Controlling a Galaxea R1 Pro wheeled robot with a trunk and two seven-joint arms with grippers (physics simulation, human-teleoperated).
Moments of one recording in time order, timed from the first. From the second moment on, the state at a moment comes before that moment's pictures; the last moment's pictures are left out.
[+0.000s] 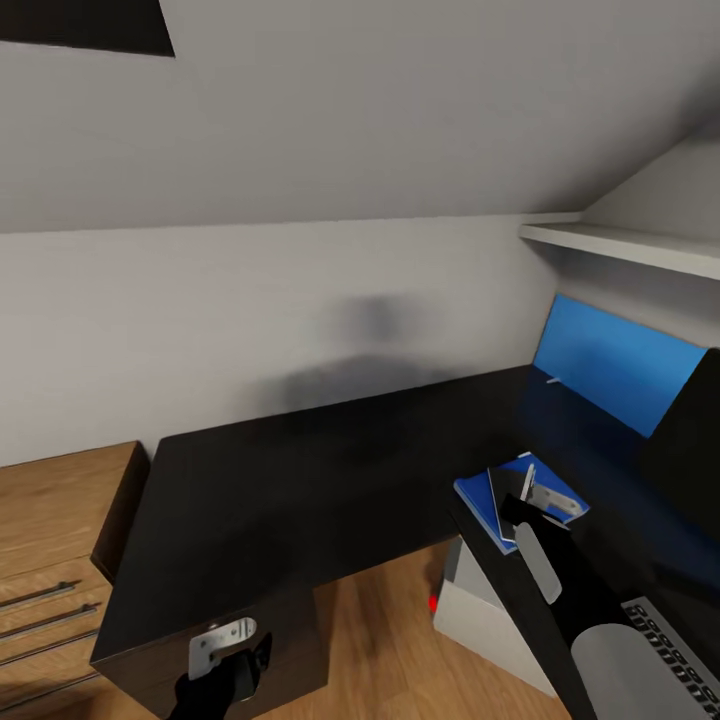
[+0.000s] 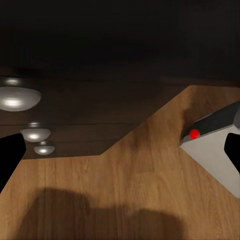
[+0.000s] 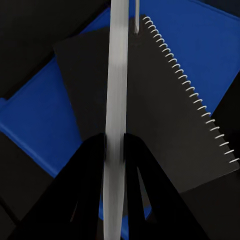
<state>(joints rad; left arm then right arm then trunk) 0.11 0.18 -0.39 -1.61 0.69 0.27 0.51 -0.61 -0.08 -0.05 -0.86 -0.42 0.31 -0.41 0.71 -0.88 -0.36</state>
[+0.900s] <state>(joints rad) 0.11 0.18 -0.39 -1.61 0.69 0.27 0.51 -0.61 -0.08 -0.05 -0.86 -0.42 0.31 -0.41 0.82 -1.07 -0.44</state>
